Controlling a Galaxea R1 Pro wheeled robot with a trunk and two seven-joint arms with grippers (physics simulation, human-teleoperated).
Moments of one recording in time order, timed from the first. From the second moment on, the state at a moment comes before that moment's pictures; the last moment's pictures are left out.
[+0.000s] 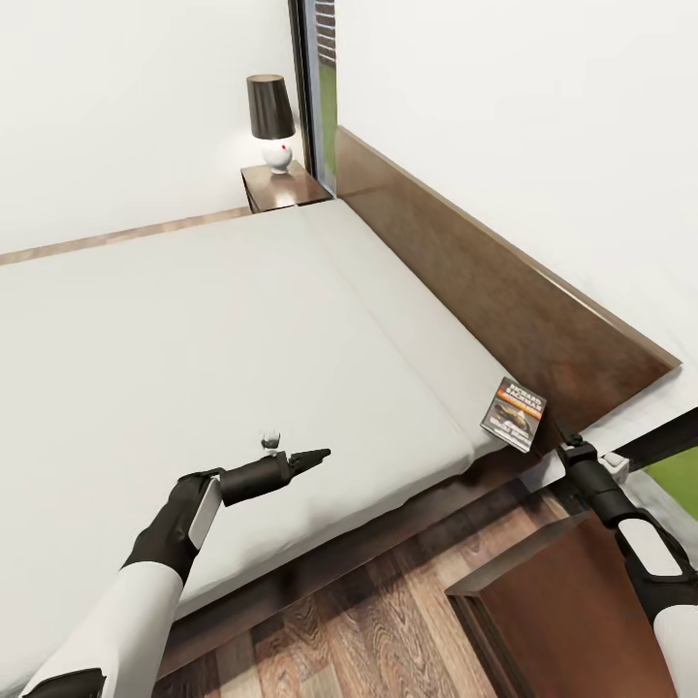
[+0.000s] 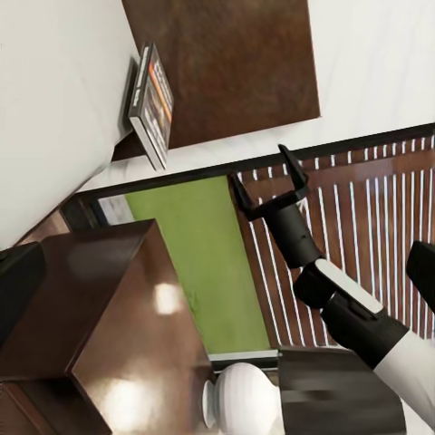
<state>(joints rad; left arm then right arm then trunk) -0.74 -0.04 0.19 -0.78 0.18 0.70 -1.19 -0.66 -0.32 -0.36 -0.63 -1.07 0.26 0.66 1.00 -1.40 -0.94</state>
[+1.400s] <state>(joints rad) -0.74 -0.09 0.19 -1.00 0.18 0.76 -0.97 -0.66 -0.30 -0.35 -0.63 -1.07 0.26 0.65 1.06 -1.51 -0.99</state>
